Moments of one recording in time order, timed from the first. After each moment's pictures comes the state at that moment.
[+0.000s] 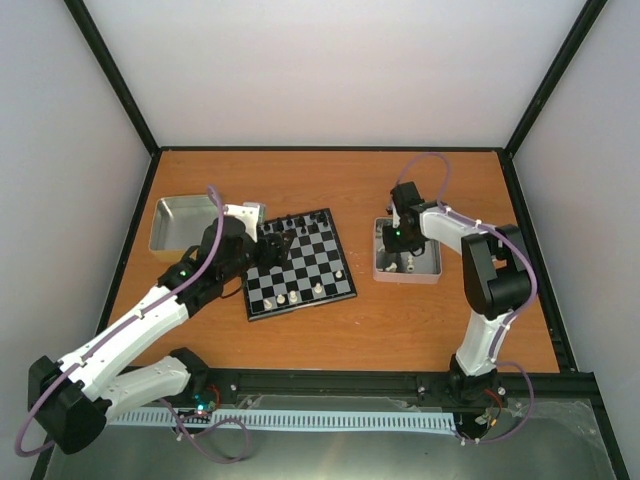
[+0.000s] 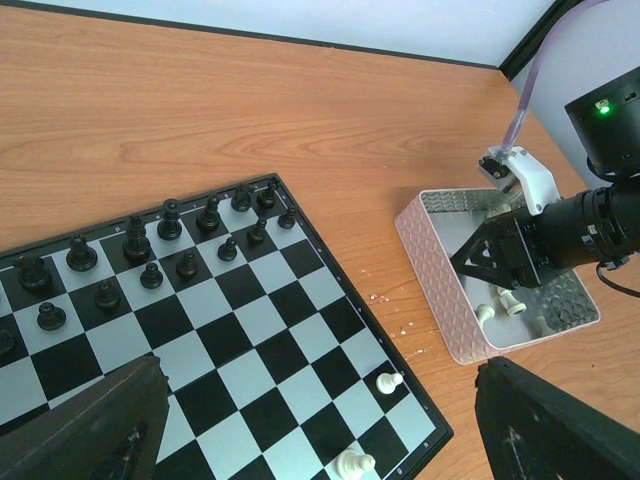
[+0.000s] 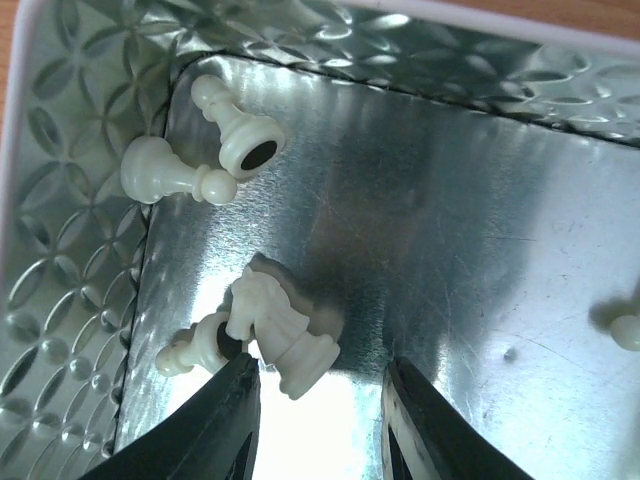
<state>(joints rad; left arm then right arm) -0.62 0.97 0.78 -0.31 -0.05 -0.45 0.31 1.84 1.17 -0.58 -0.05 0.16</state>
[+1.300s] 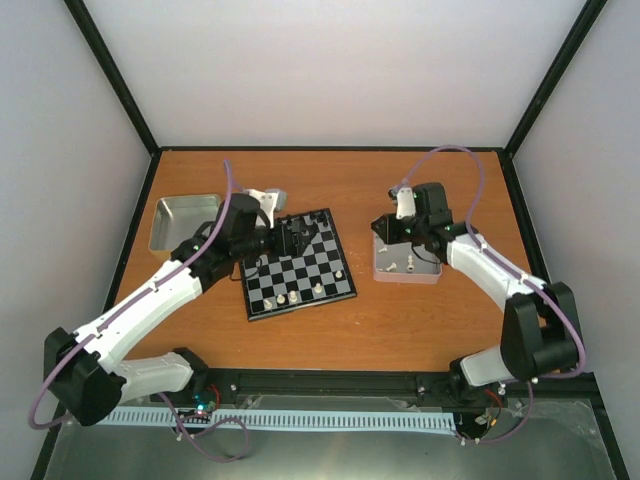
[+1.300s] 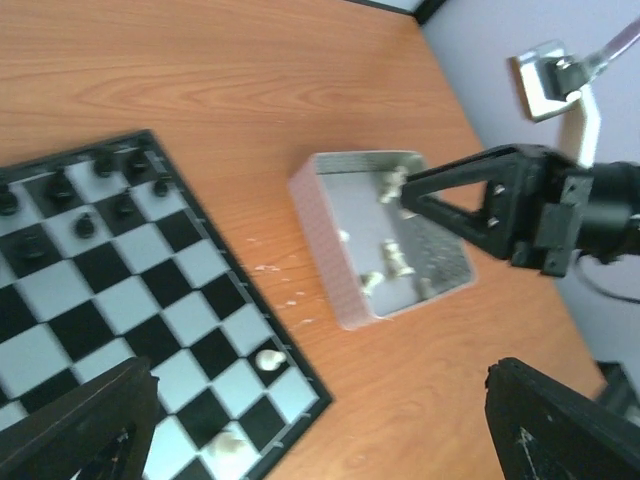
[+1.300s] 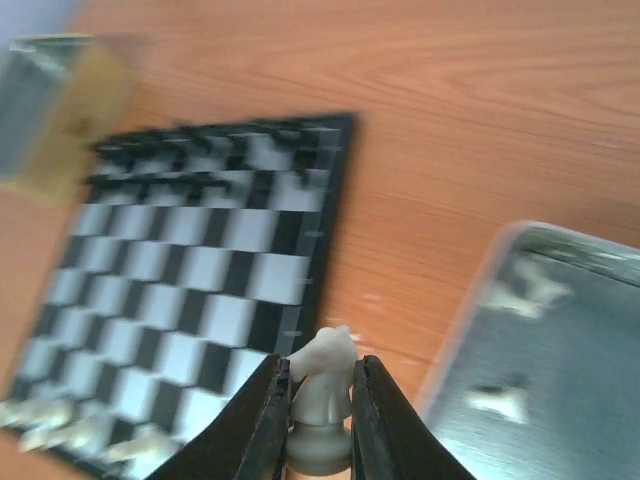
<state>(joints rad) -0.62 1.14 0.96 -0.38 0.17 -0.53 0.31 1.47 0.98 -0.30 -0.34 0.20</state>
